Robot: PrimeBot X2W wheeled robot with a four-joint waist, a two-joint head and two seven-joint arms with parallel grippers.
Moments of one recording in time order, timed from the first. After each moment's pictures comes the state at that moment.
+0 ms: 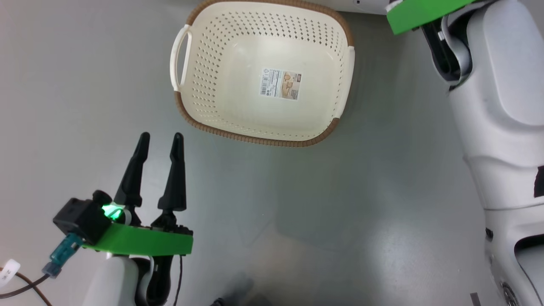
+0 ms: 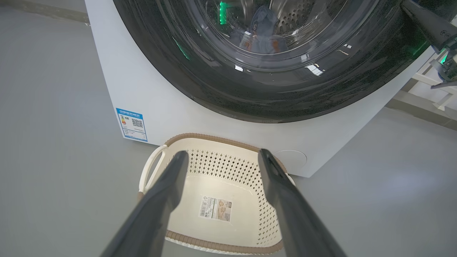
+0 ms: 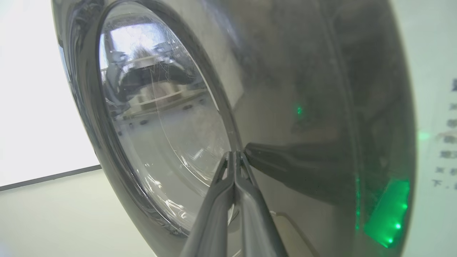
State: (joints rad) left arm -0.30 0.03 -0.21 0.09 -0.49 -0.13 -0.25; right arm -1.18 -0.13 0.21 0.51 0.19 0.14 -0.26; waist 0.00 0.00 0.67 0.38
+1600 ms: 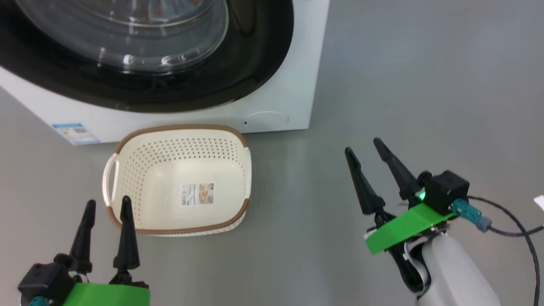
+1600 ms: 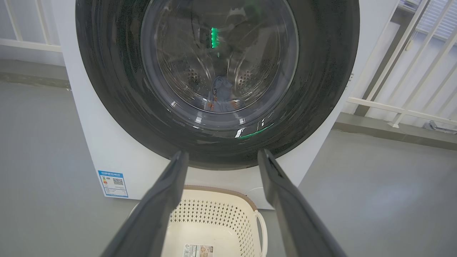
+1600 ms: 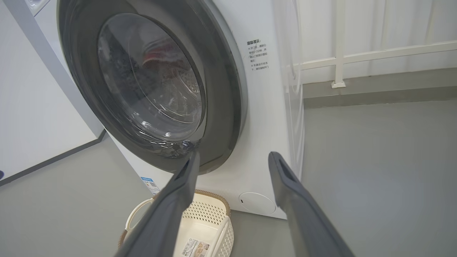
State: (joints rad) left arm -0.07 0.03 0.01 0.07 -0.31 -0.13 -0.25; right arm -0.37 -0.07 0.21 0.29 0.33 0.13 -0.26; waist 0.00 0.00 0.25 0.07
